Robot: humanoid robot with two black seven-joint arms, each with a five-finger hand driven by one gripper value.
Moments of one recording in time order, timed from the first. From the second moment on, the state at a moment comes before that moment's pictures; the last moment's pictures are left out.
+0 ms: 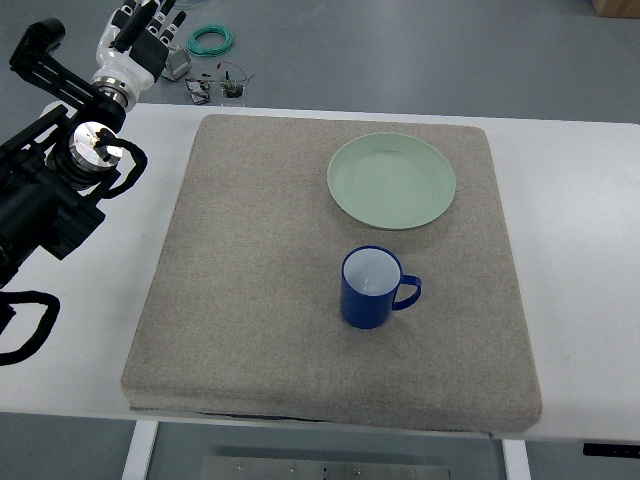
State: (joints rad) left arm -1.05 0.20 -0.71 -0.39 -0.23 -0.23 -0.30; right arm 0.04 0.00 0.01 0.17 0.01 -0.09 0.01
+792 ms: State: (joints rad) left arm -1.06 0.21 -0.59 -0.43 -0.18 -0.27 -0.32; right arm 0.04 0.00 0.01 0.17 0.01 -0.09 0.01
